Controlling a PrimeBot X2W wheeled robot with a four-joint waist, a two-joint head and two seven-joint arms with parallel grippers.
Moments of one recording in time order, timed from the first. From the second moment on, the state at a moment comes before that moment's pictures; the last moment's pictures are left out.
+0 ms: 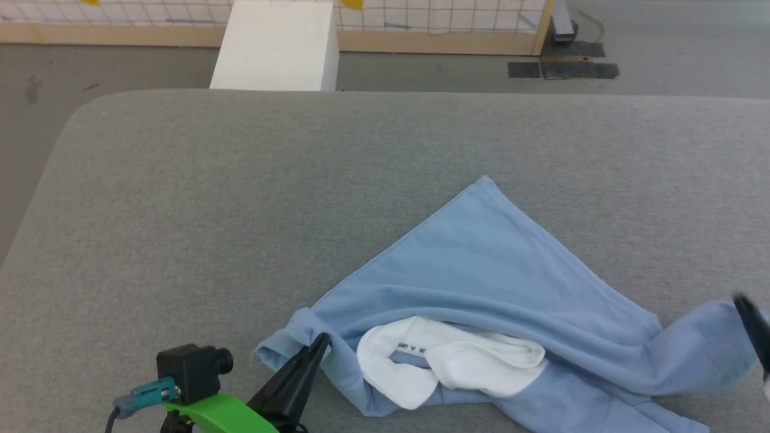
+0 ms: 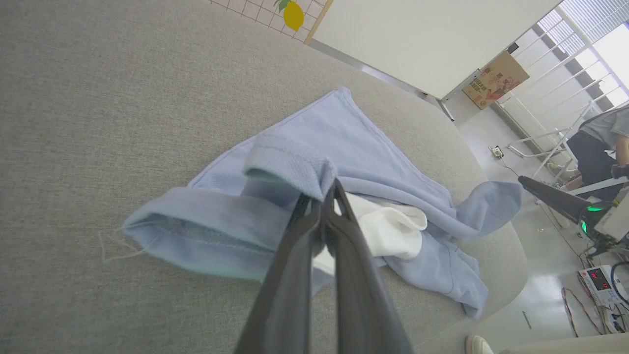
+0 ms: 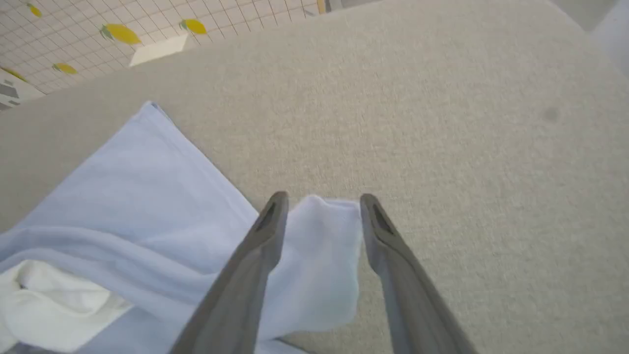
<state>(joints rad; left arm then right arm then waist) 0.13 0.47 -0.48 -0.43 -0.91 0.16 0.11 0.10 -0.25 -0.37 -0.21 0.51 0.13 0.64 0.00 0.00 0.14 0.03</state>
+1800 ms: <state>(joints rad) -0.24 0.31 -0.45 -0.22 -0.85 0.03 -0.06 -0.65 -0.28 0.02 0.33 0.38 0.13 0.34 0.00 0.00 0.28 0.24</state>
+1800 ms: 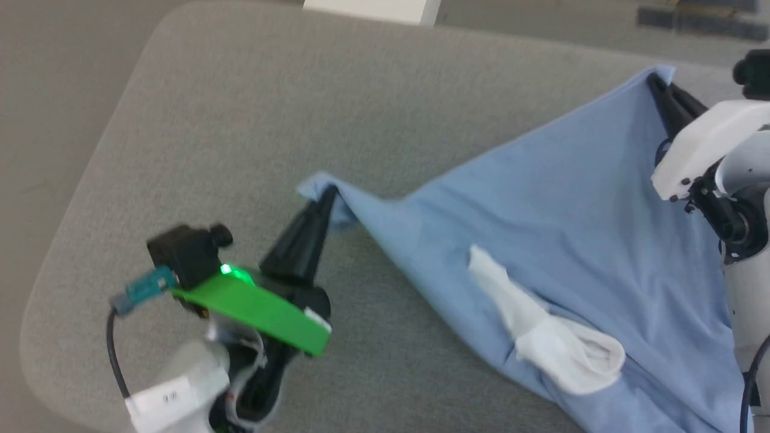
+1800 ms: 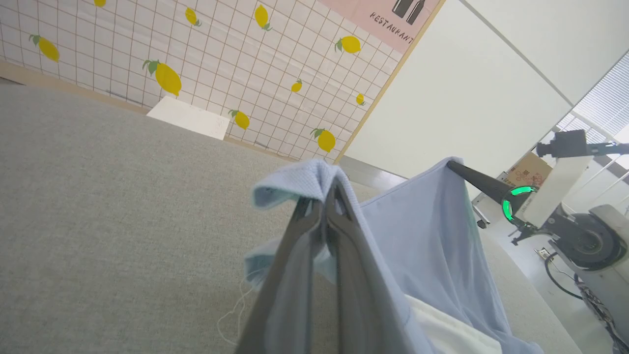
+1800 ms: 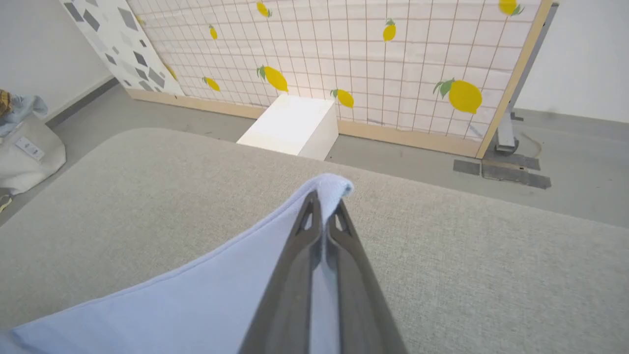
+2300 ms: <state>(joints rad) -0.59 0.38 -0.37 -0.06 -0.77 0.06 0.03 -0.64 -0.18 -0.05 0.20 0.34 0.13 0.22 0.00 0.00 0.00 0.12</state>
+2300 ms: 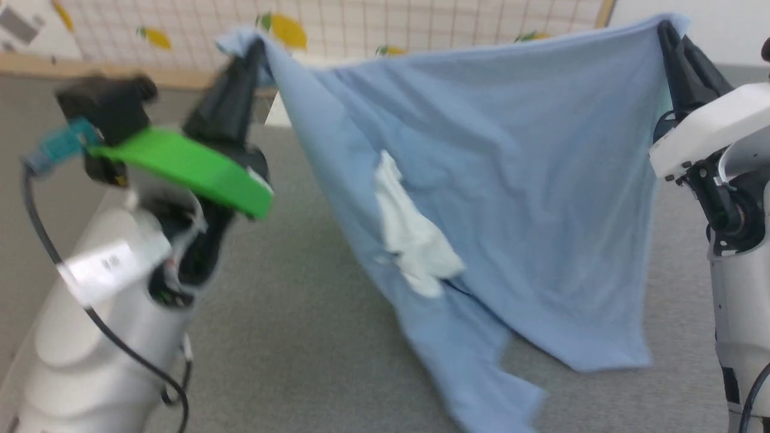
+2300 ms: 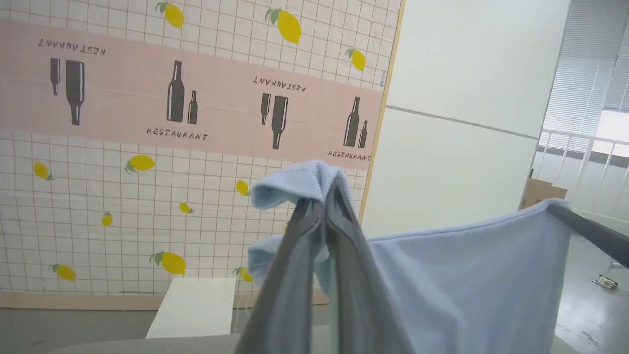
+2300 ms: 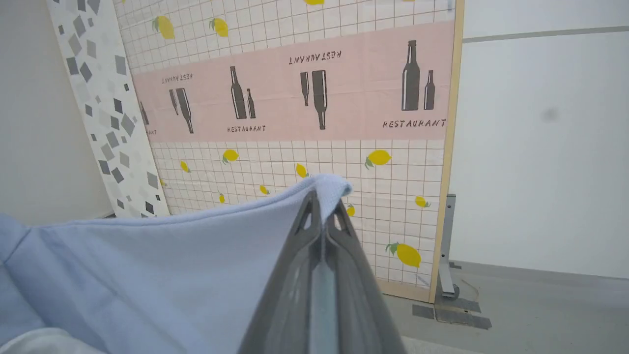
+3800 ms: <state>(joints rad) -1.64 0.22 -0.38 0.64 -0.60 0.03 -0.22 -1.51 -0.13 -0.07 0.77 -0.16 0.13 0.01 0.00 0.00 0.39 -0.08</state>
